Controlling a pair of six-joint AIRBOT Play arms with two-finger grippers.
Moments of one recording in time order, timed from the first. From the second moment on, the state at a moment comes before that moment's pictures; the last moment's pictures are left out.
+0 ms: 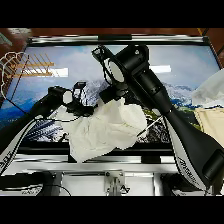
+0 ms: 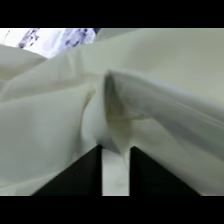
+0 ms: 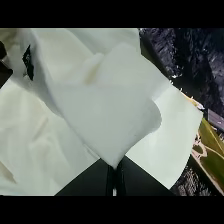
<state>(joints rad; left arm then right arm) -0.46 -1.49 1.20 1.45 -1.07 -1.79 0.75 -1.60 1.98 -1.72 1.62 1.66</state>
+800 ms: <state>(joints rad) -0.46 -1.14 1.20 1.76 -1.21 -1.74 0.74 -1.60 1.98 -1.74 1.61 1.64</state>
